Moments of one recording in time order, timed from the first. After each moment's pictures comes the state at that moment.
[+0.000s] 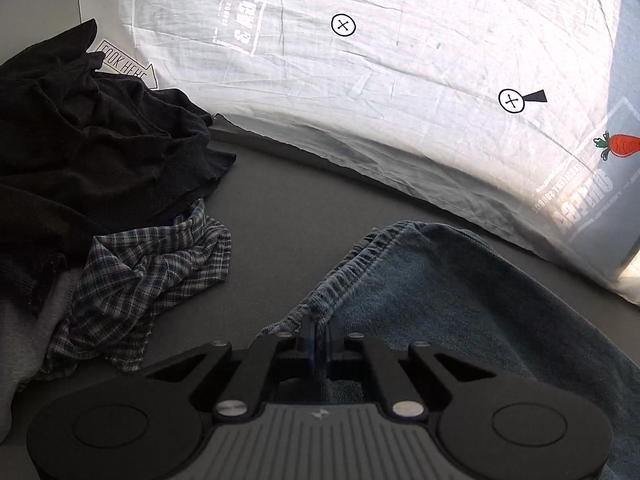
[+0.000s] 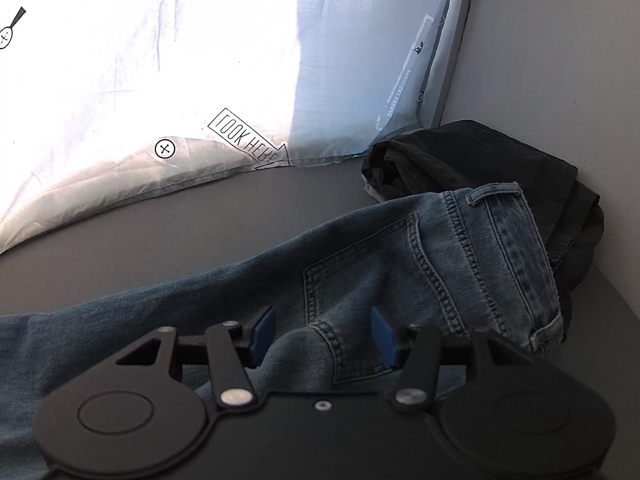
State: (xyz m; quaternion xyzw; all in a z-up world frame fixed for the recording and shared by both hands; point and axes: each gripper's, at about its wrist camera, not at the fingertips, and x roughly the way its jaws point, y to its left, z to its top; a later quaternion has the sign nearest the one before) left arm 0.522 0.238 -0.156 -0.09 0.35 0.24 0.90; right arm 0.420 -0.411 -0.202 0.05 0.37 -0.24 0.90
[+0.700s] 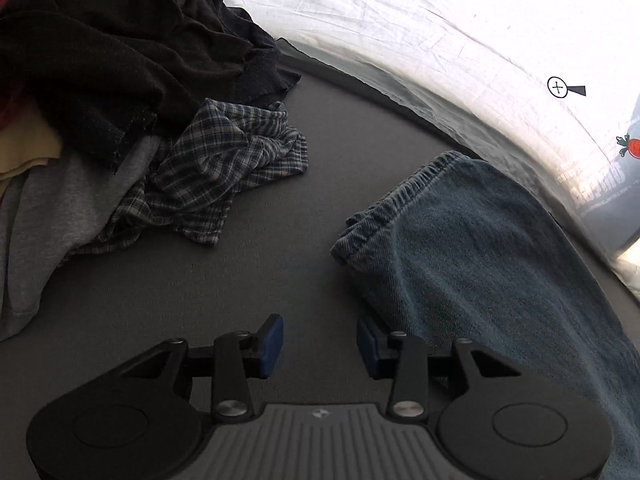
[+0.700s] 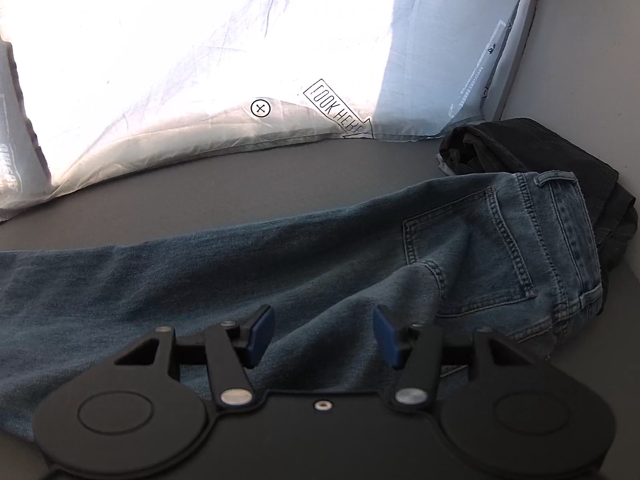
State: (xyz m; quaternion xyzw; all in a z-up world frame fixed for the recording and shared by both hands) left arm 0.440 0.269 -0.193 -0.20 0.42 0.24 0.85; right arm 0.403 -0.327 -0.220 0.03 0.41 -0.17 0.90
